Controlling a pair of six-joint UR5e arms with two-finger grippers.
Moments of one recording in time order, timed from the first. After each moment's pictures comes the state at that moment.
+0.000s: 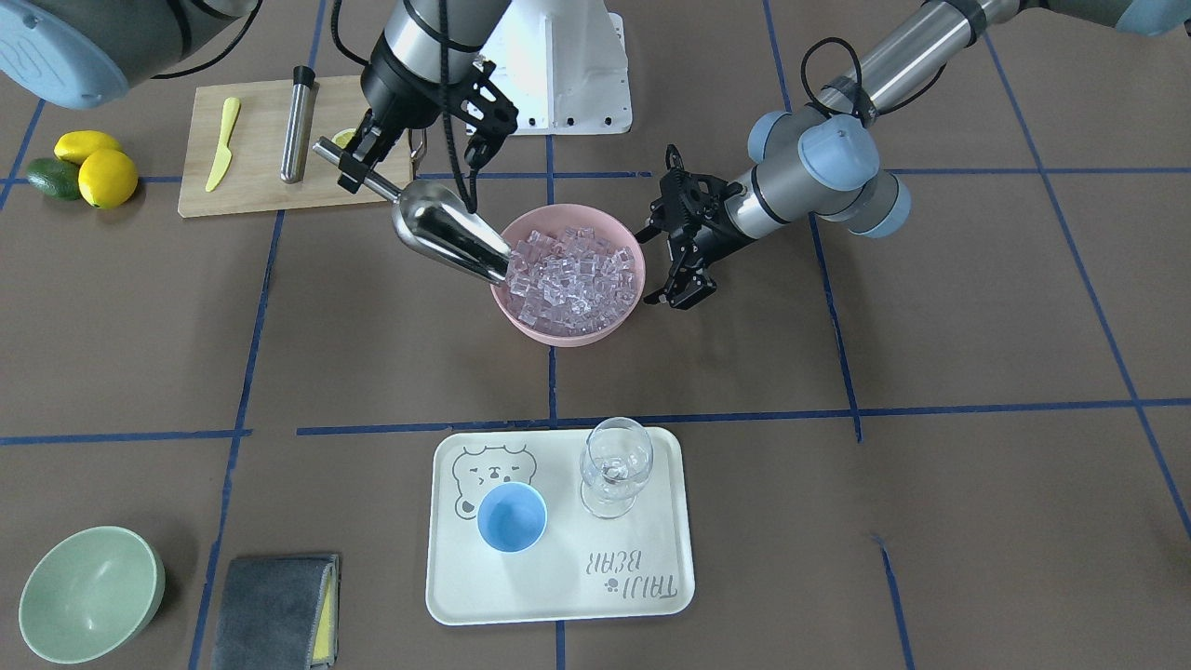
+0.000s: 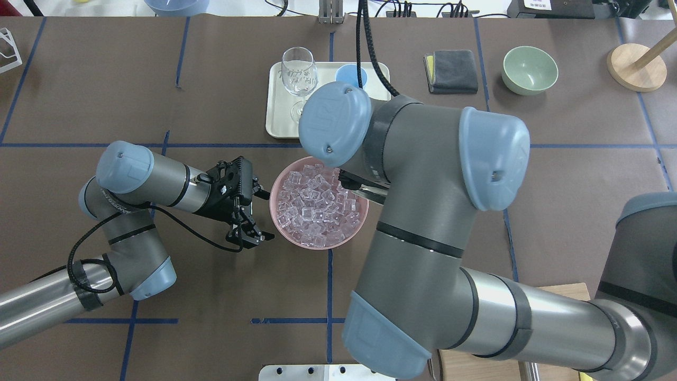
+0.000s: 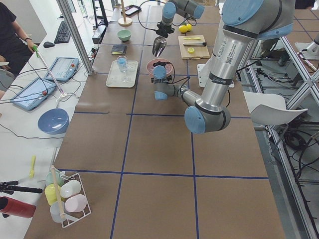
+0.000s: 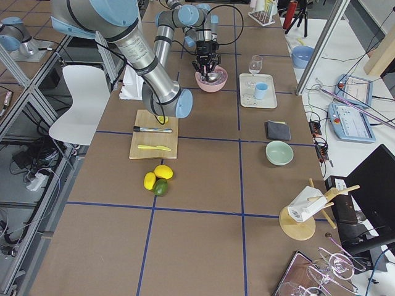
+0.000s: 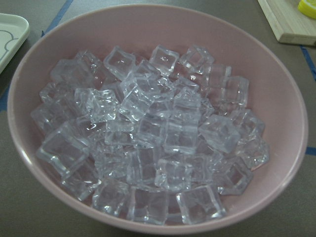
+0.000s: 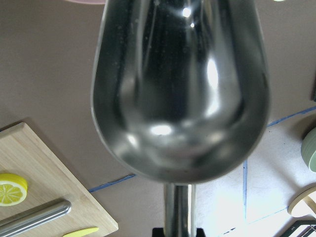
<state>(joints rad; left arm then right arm) -0.58 -2.02 -1.43 -2.69 -2.15 -0.05 0.47 -0.62 1.87 -2.68 1.54 -0.13</state>
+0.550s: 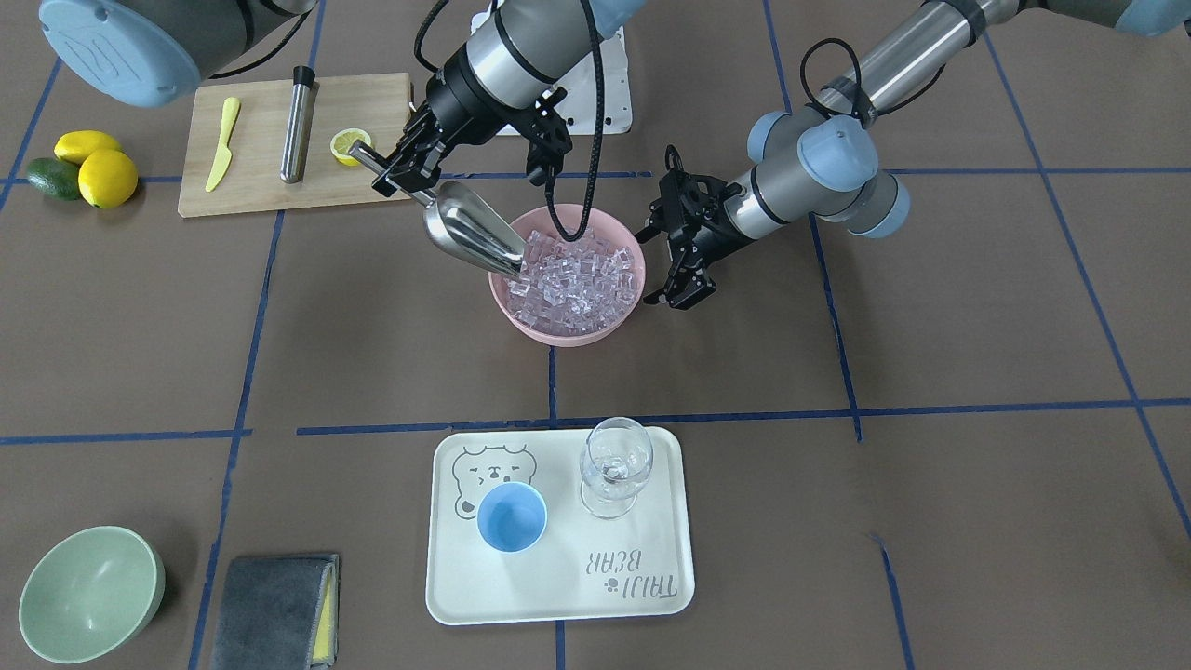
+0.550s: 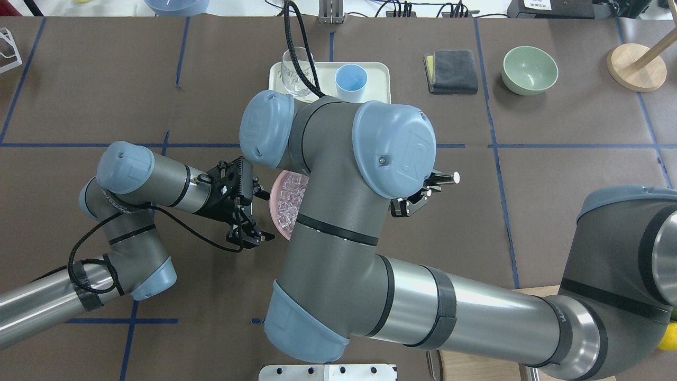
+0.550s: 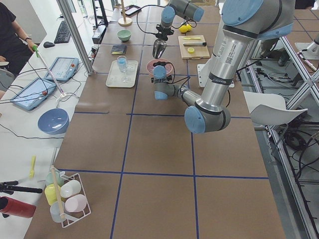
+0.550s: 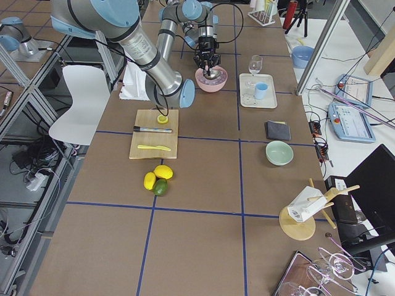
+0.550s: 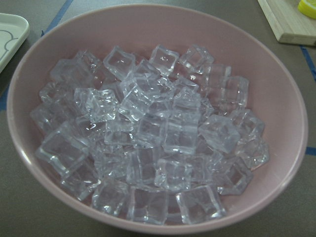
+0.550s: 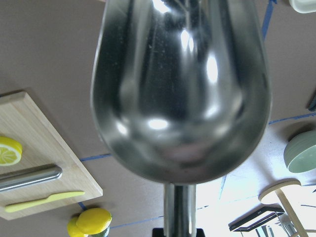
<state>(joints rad) -0.58 -2.02 -1.43 -2.69 -2.15 -0.05 0.45 -0.50 1.69 -2.77 1.47 -0.27</state>
